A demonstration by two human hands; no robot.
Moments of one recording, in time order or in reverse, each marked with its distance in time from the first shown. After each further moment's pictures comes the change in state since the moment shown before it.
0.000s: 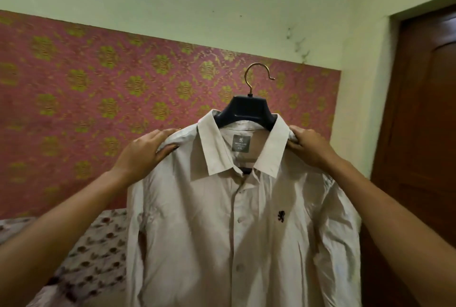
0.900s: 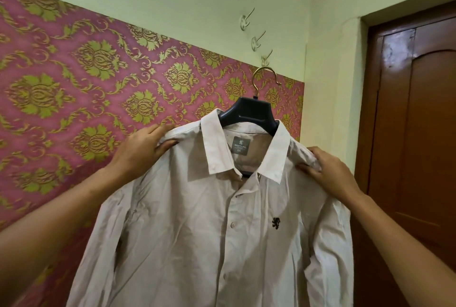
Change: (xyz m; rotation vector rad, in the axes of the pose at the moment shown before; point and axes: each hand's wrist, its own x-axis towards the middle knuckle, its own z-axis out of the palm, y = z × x) left_hand 0.361 -0.034 0.351 -0.123 0.205 0.206; right_hand 0.197 0.332 0.134 -0.180 0.212 0.303
